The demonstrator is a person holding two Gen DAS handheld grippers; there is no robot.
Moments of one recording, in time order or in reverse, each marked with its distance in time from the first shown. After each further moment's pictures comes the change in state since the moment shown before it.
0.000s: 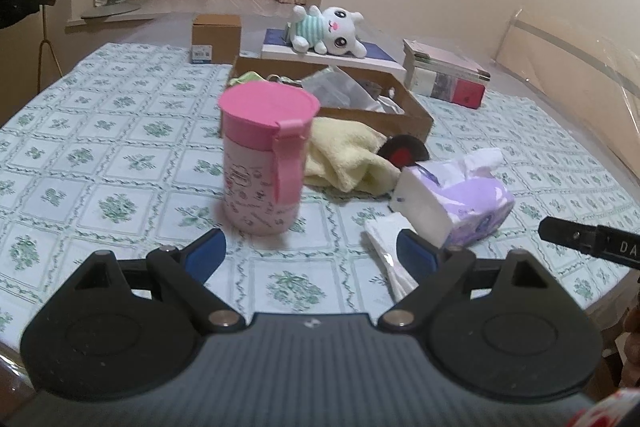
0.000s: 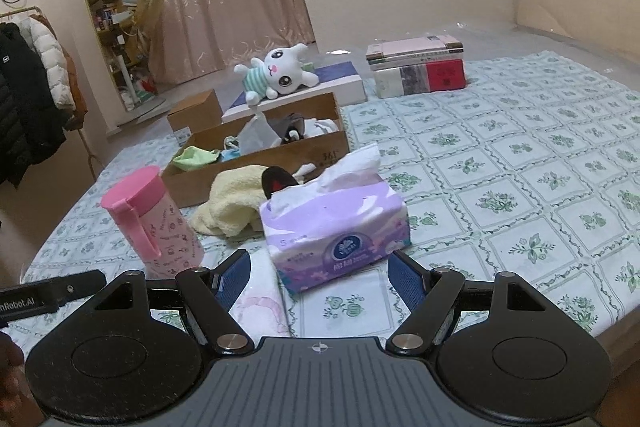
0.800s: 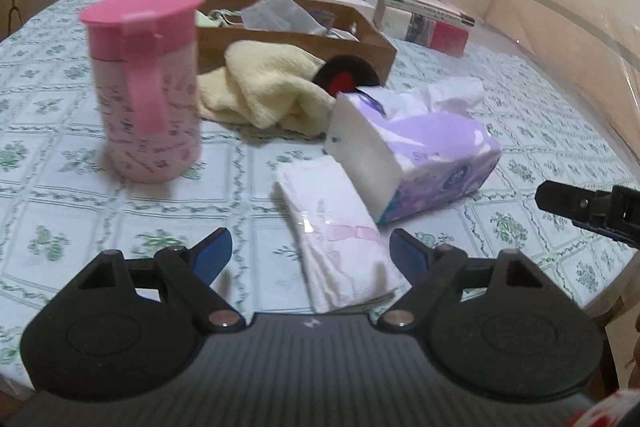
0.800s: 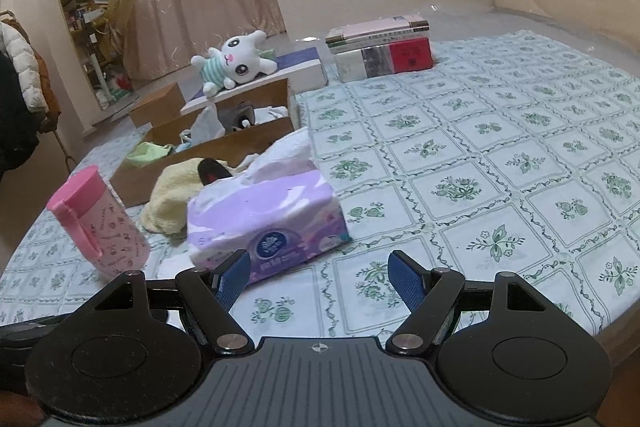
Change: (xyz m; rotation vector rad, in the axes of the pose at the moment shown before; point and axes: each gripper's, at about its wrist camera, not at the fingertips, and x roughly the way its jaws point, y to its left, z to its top) left arm 0.091 -0.072 -0.032 -0.002 0.126 -0.043; right arm 0.028 -0.057 0.000 0.036 0.038 -0.044
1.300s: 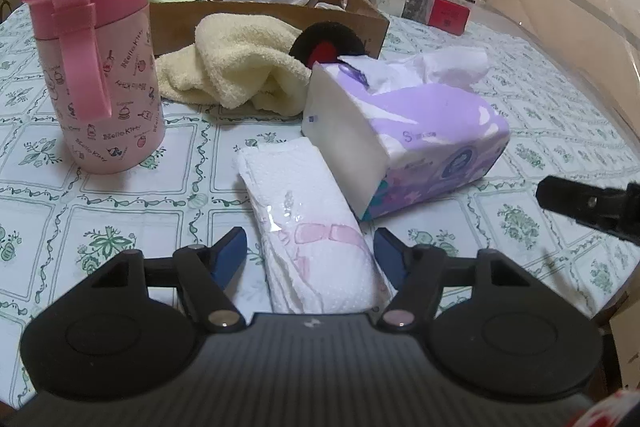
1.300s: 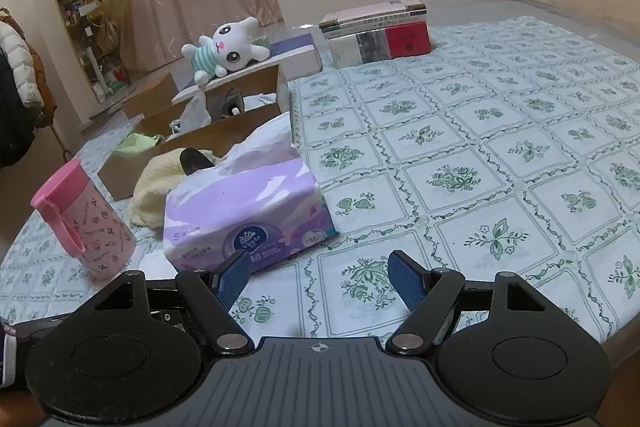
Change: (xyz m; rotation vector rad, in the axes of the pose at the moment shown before) left arm 0.037 -0.018 -0.001 0.014 0.048 0.011; right arm 0.018 -0.014 0.000 0.008 0.032 0.009
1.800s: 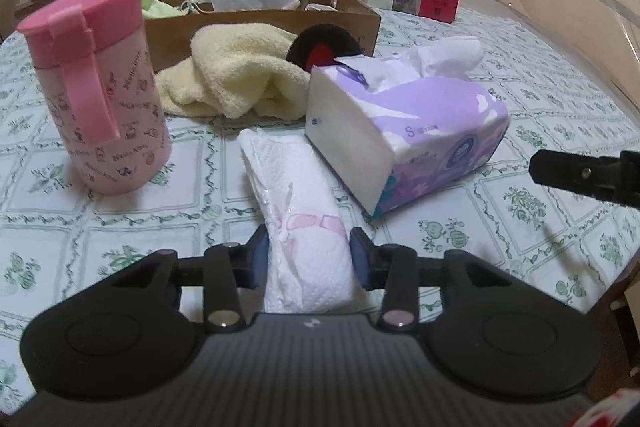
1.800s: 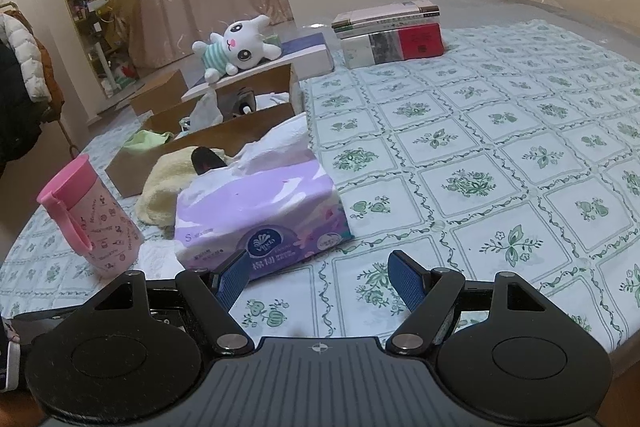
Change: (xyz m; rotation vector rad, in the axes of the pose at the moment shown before) left arm -0.008 0.005 0.003 0.090 -0.003 0.010; right arm 0.002 0.011 0.003 -0.023 -0.004 0.020
